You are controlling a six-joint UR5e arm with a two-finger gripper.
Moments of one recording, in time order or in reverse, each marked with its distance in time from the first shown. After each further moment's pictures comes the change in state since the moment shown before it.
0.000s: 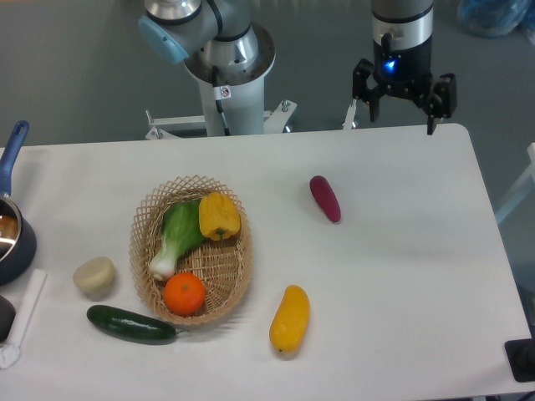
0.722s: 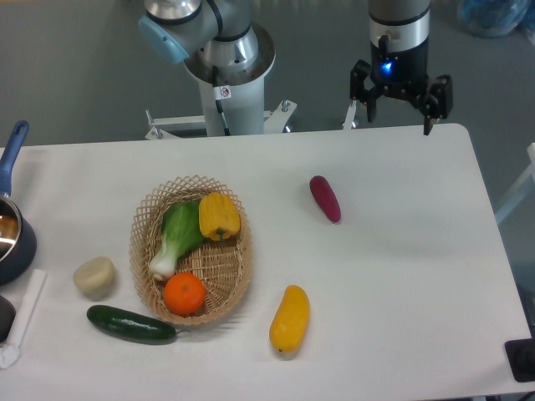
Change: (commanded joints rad) arm 0.005 0.017 -0.032 0.008 -0.017 -0.006
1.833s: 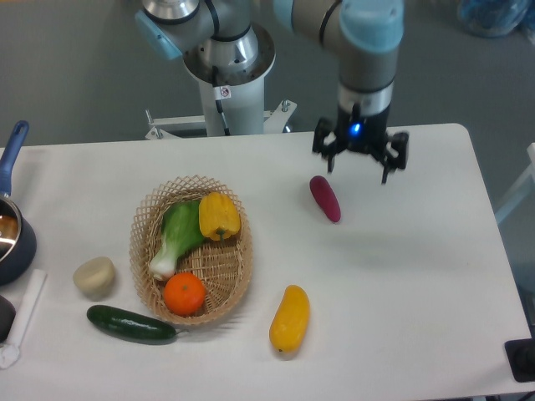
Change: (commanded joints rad) arm -0.205 -0.216 -0.092 0.296 -0.052 -0.448
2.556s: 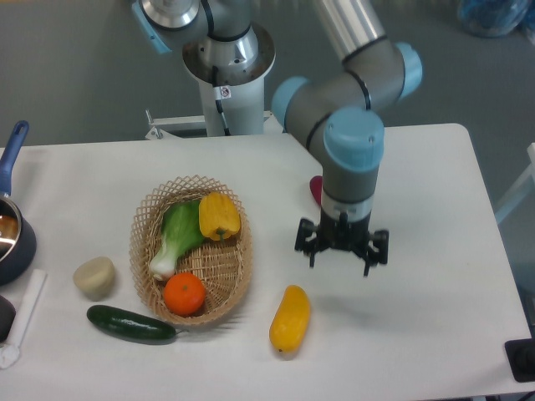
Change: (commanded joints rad) arm -0.074 -0.290 0.230 0.005 -0.095 -0.132
